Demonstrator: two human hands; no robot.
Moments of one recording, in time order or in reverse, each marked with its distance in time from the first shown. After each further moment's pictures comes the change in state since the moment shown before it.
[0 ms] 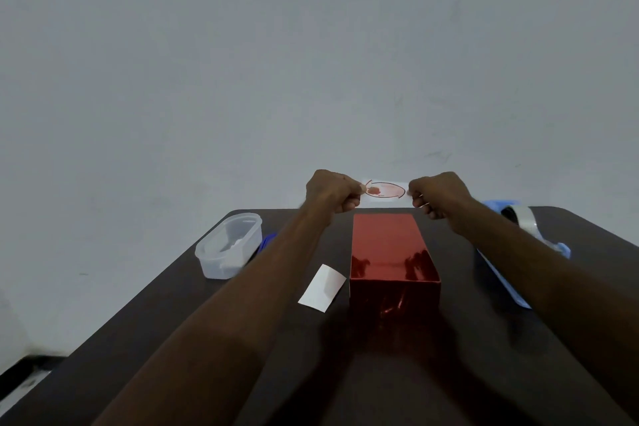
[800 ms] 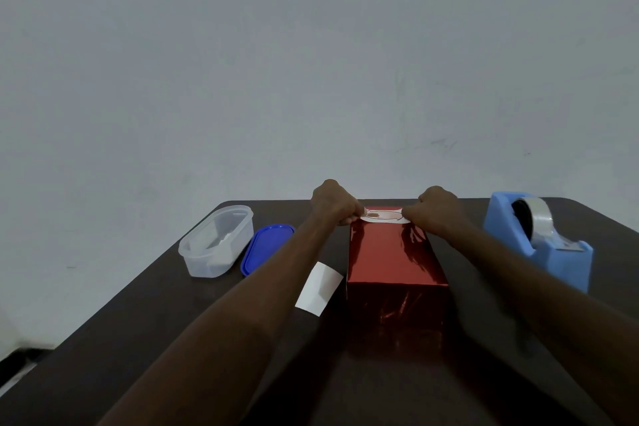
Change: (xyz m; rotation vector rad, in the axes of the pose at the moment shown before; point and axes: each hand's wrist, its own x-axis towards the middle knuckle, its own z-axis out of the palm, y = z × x) left_hand 0.043 -0.046 0.025 0.359 -0.012 -0.018; right_hand 0.035 0.048 0.025 -0.580 0.024 -0.128
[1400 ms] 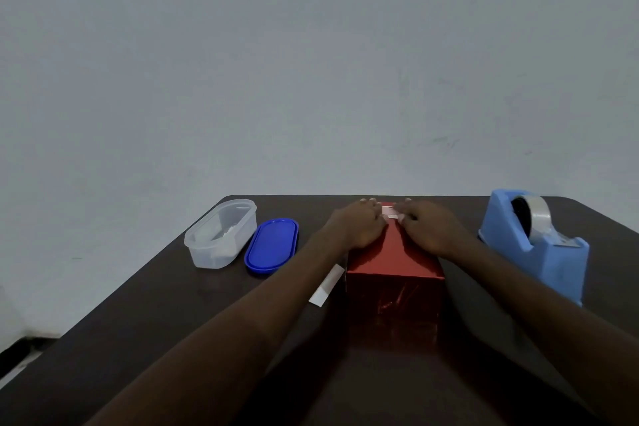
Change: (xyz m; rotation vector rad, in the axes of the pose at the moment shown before) left_hand -0.031 -0.010 0.021 0.677 -0.271 0.460; right_hand -0.022 0.015 0.010 -0.241 -0.058 -0.414
